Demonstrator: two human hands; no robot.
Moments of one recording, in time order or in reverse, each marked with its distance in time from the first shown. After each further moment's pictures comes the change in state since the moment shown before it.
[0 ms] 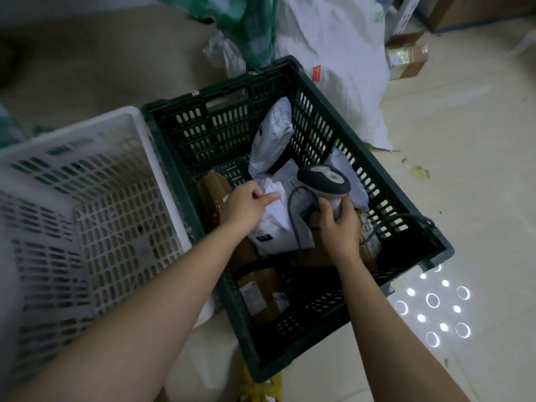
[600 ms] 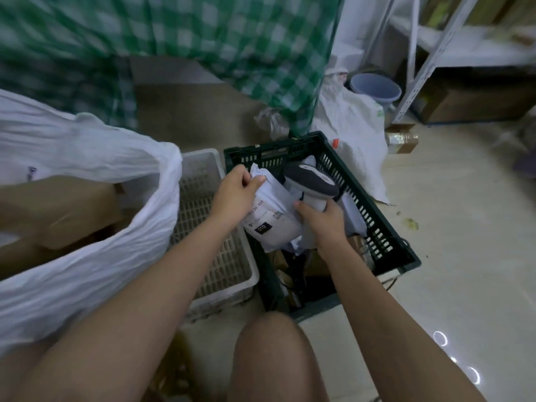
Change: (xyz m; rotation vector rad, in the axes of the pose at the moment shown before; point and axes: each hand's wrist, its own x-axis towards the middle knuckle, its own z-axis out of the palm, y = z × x) left_hand -0.153 0.044 -0.169 -0.161 0.334 0.186; right_hand -0.114 -0.176 -0.005 0.288 -0.224 0.078
